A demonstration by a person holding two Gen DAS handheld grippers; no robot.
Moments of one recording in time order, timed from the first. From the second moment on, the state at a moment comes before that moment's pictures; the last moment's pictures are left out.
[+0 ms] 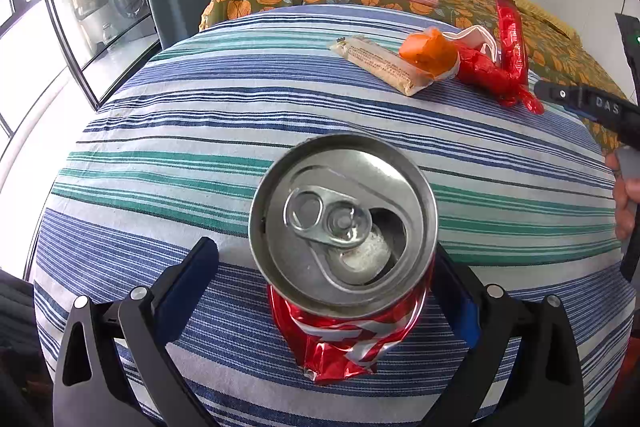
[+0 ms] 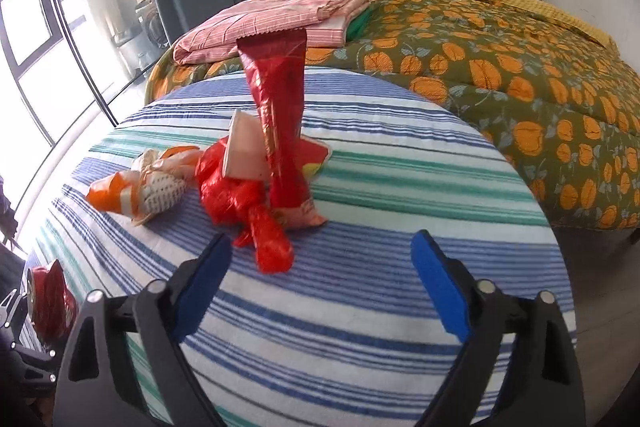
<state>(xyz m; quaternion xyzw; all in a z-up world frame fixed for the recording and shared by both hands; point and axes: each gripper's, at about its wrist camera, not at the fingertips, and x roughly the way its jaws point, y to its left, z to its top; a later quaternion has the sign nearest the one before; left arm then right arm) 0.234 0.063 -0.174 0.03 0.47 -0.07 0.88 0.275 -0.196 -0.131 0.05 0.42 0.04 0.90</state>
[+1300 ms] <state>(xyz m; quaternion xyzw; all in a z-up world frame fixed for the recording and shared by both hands) 0.218 0.090 -0.165 -0.01 0.45 -0.18 0.88 0.162 -0.145 -0.129 0.02 0.54 0.17 0.83</state>
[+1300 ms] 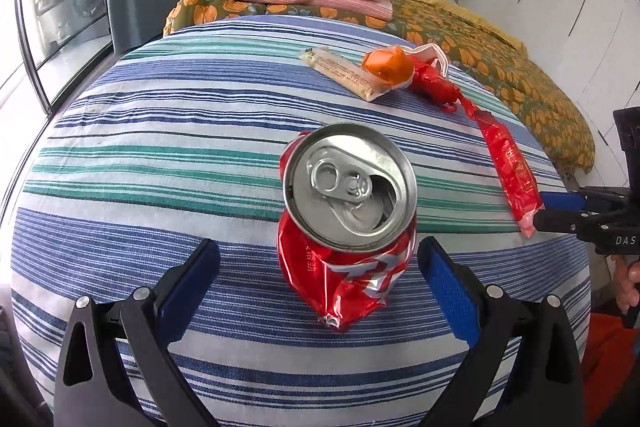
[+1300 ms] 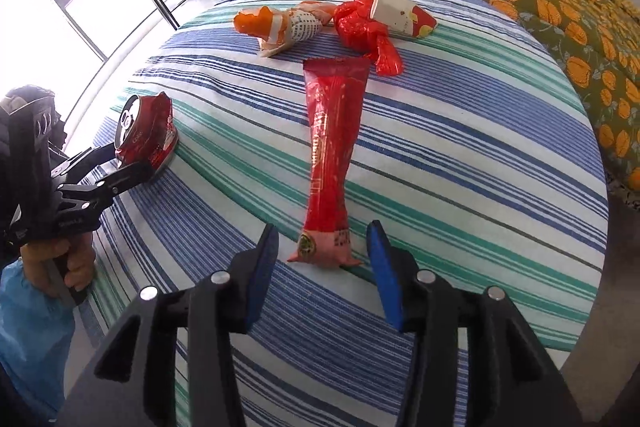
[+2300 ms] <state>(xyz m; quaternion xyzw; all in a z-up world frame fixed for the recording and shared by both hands) 0.163 0.021 -0.134 0.02 0.44 -0.21 0.87 0.107 -0.196 -0.096 0.14 0.49 0.15 0.85</state>
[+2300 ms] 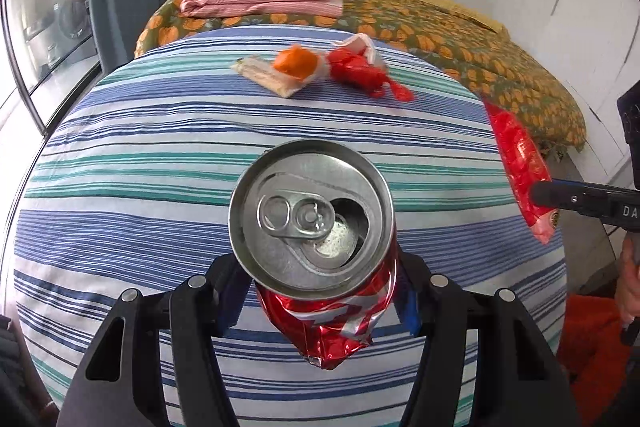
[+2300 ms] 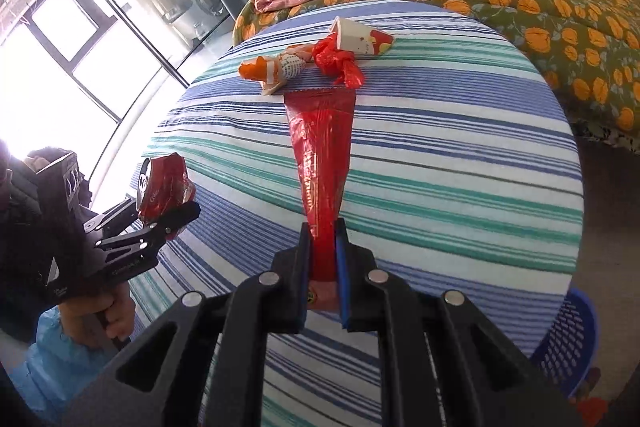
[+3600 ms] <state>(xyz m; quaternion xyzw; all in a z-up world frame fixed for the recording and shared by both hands) 0.036 -0.356 -0.214 0.13 0.46 -0.43 0.77 -0.073 -0.486 -0.222 0.28 0.49 -0.09 0.82</state>
